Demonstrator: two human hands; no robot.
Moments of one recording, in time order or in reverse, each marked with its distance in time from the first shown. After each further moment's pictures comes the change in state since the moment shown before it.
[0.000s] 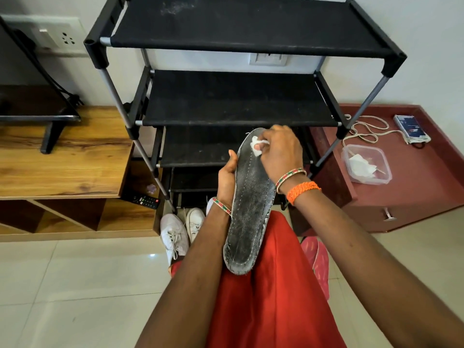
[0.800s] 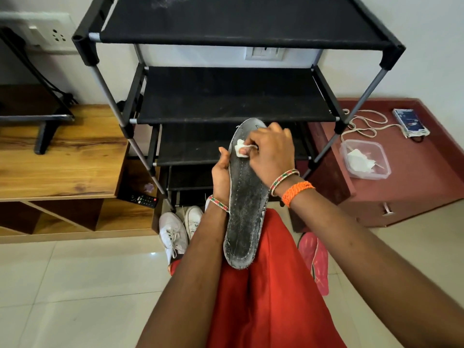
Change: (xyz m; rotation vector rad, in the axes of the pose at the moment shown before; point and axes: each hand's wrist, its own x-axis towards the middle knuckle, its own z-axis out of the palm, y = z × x) left_hand -0.003 0.005 0.006 -0.110 0.007 0.036; right_hand -0.008 -0.007 0.006 0.028 0.003 -0.098
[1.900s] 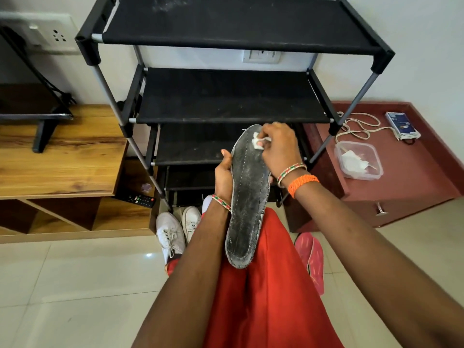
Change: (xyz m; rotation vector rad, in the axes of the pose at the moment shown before) left_hand 0.002 -0.010 -0.002 0.101 0.066 -0.040; right_hand 0.006 0.027 -0.004 0.122 0.014 0.076
